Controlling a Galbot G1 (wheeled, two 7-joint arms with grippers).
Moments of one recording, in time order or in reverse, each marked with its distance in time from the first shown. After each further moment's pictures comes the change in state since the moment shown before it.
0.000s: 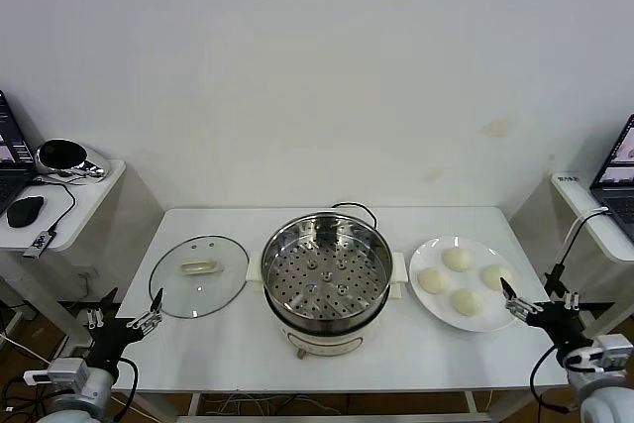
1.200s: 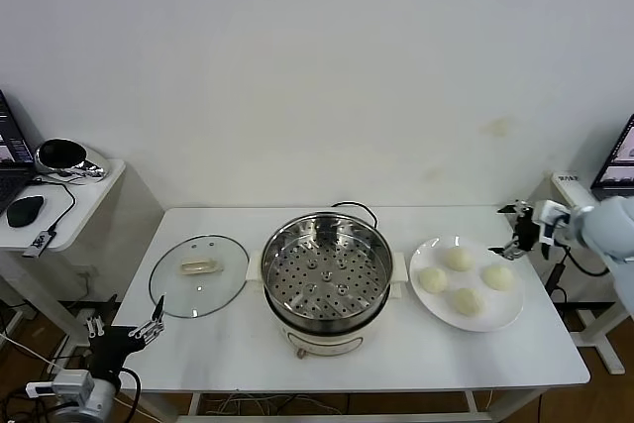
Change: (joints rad) left arm 0.060 -0.044 0.003 -0.064 0.080 -0.014 -0.012; right arm 1.185 -0.415 -1.081 -0.690 -0.747 0.154 -0.871
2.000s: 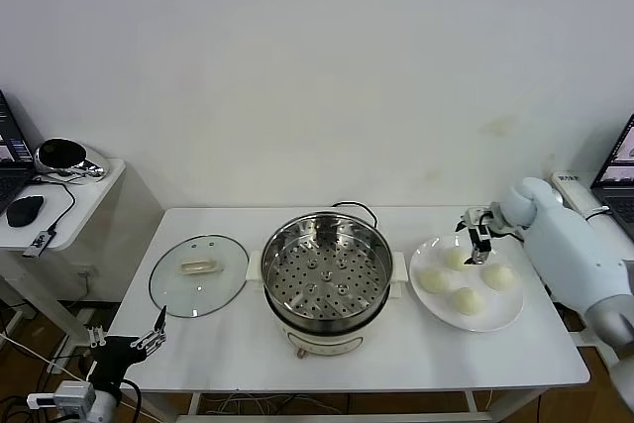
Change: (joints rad) left arm 0.045 -0.005 -0.001 -0.018 0.017 -0.007 0.004; right arm 0.199 0.326 -0.173 -0.500 -0.301 0.250 -0.014
